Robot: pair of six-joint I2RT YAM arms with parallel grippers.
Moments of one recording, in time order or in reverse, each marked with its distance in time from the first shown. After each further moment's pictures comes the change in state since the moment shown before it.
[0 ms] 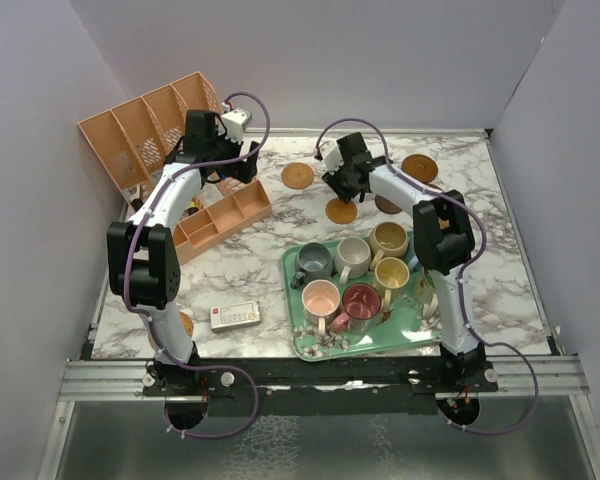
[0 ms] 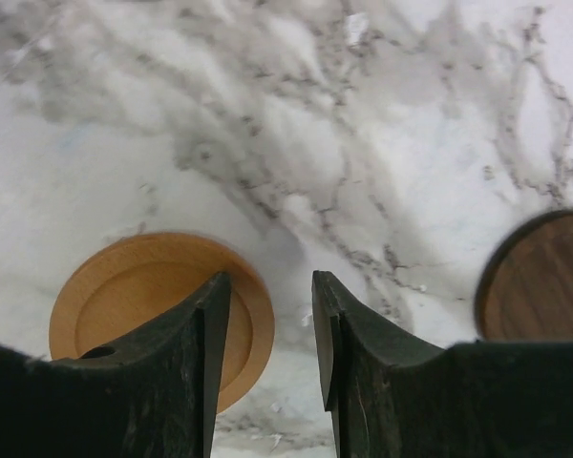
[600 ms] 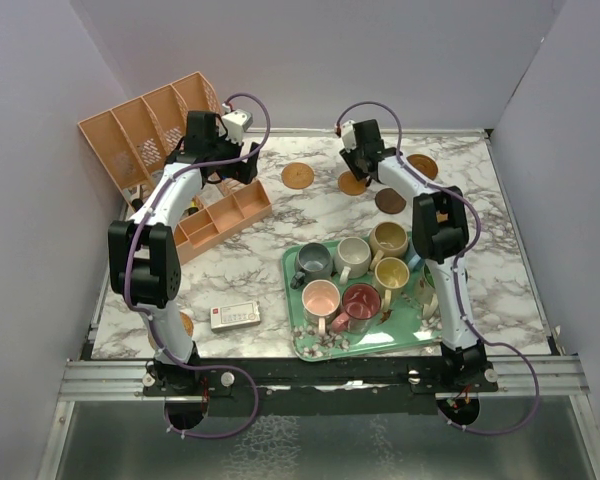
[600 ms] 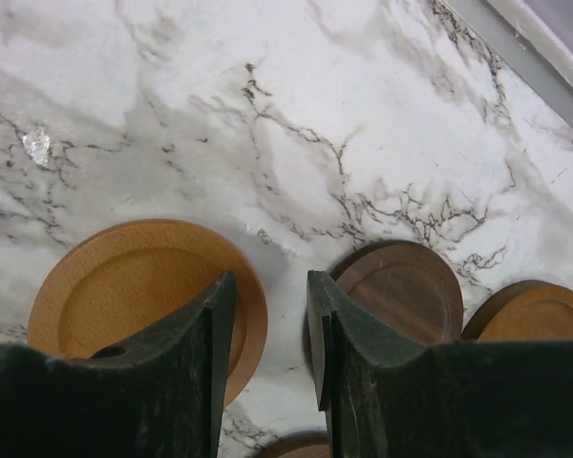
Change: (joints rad) left arm 0.000 0.009 0.000 -0.002 0.000 -0.001; right arm -0.103 0.176 0.229 0.118 0.157 0.058
